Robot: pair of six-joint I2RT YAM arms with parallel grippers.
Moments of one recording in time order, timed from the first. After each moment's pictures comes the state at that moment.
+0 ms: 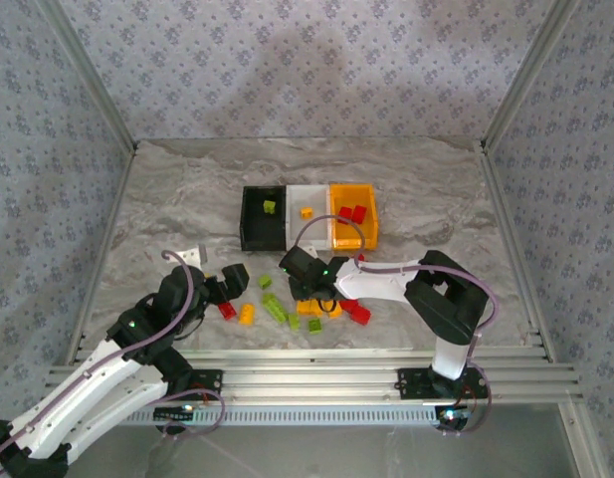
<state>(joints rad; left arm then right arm) -0.74 0.53 0.54 -0.61 -0.29 -0.81 1.01 1.79 1.03 -0.34 0.20 0.64</state>
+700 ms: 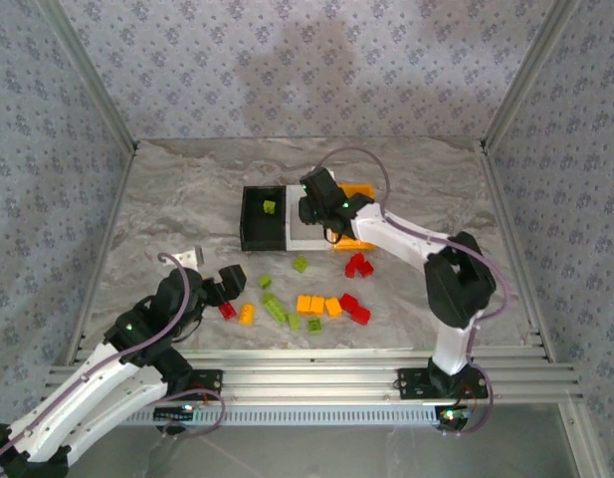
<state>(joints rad) -0.74 0.50 0.54 -0.64 -0.30 -0.83 0.70 1.85 1.45 -0.42 0.21 0.52</state>
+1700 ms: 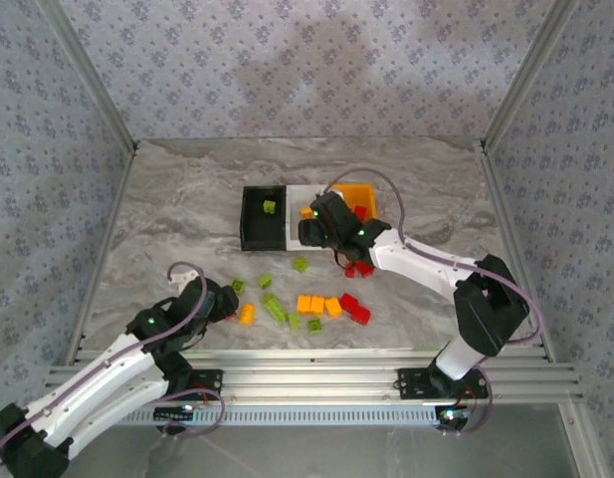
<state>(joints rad) -0.72 0.62 0.40 -0.76 -0.32 -1.00 0.77 1.60 1.13 -0.34 0.21 0.56</state>
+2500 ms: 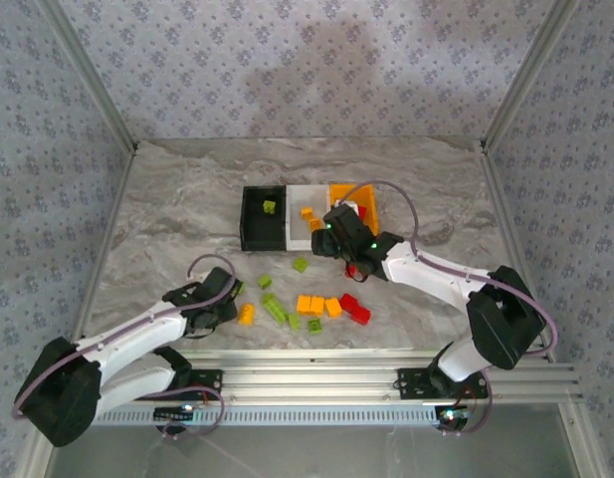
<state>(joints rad) -0.65 1.03 0.40 -0.60 -0.26 -0.93 0.76 1.50 0.98 -0.30 0.23 0.59</state>
